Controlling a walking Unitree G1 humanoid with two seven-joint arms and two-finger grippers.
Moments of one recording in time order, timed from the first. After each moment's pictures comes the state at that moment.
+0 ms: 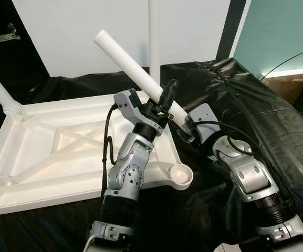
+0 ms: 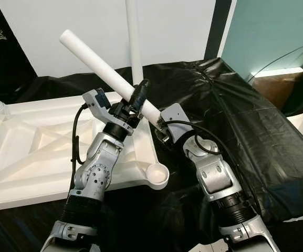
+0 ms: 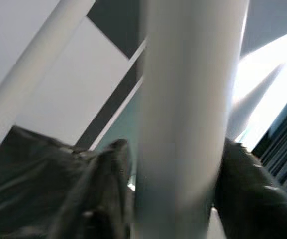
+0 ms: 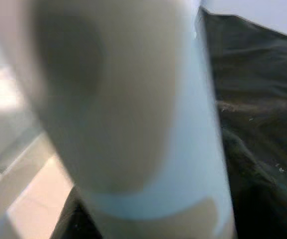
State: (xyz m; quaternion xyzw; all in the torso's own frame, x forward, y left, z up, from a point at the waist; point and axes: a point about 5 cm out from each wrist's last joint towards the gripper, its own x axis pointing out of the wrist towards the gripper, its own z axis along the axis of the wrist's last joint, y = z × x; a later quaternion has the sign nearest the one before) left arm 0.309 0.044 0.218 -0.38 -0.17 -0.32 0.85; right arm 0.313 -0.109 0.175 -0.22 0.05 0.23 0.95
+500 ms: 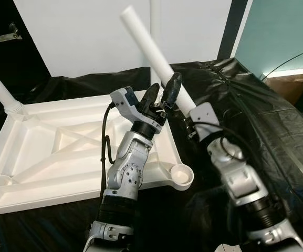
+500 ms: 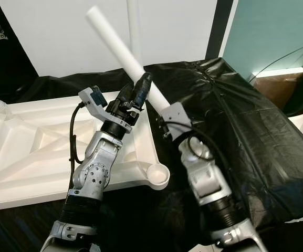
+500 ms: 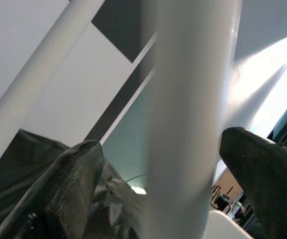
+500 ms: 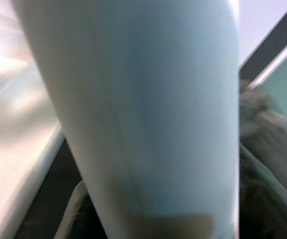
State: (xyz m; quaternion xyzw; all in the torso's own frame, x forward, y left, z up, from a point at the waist) left arm 0.311 0.046 0.217 -0.37 -0.16 -0.31 0.86; right arm 0.311 -0.103 0.162 -0.31 -0.02 0.06 0.95
